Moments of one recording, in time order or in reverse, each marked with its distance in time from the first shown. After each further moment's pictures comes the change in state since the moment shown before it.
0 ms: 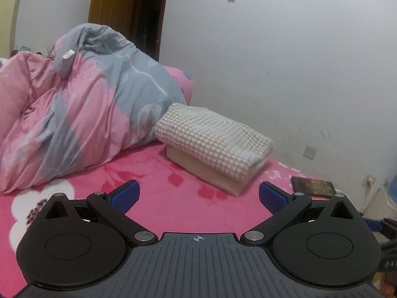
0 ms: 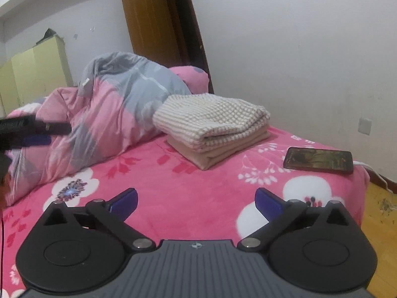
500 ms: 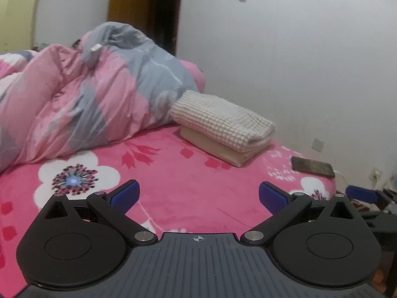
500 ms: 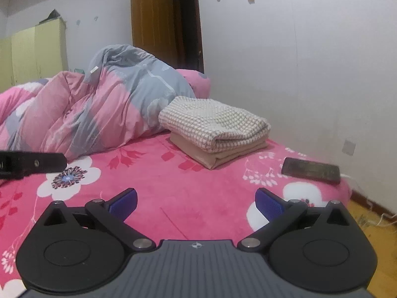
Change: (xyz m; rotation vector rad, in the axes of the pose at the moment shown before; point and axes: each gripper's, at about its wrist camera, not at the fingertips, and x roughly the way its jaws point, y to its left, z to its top) left arm -0.045 -0.018 -0.035 -0.011 0.003 0.105; right arm -0.028 0.073 -0.014 -0.134 -0.023 -0.112
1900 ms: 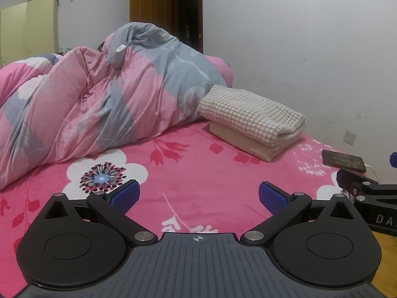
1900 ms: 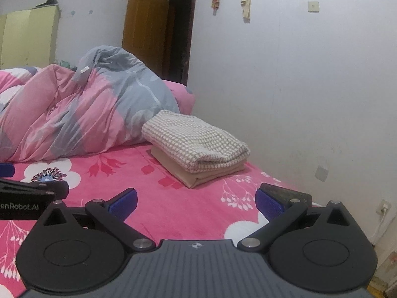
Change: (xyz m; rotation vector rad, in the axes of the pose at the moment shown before) left arm 0.007 -0.013 -0.004 0.035 0.035 0.167; right arm -0.014 0.031 0.025 -0.109 -0.047 -0.148
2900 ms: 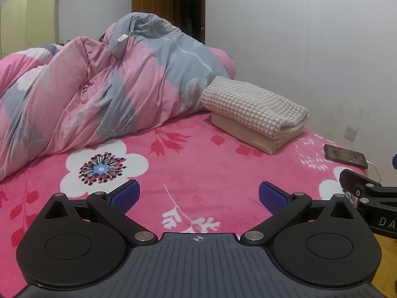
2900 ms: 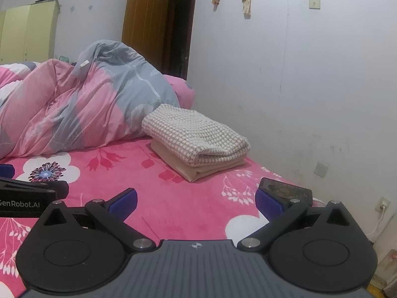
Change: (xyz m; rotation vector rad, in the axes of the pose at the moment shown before) left arm 0.007 0.006 -0.004 -0.024 0.040 -0.008; right arm 0.004 0.003 -0.004 -0.001 0.025 -0.004
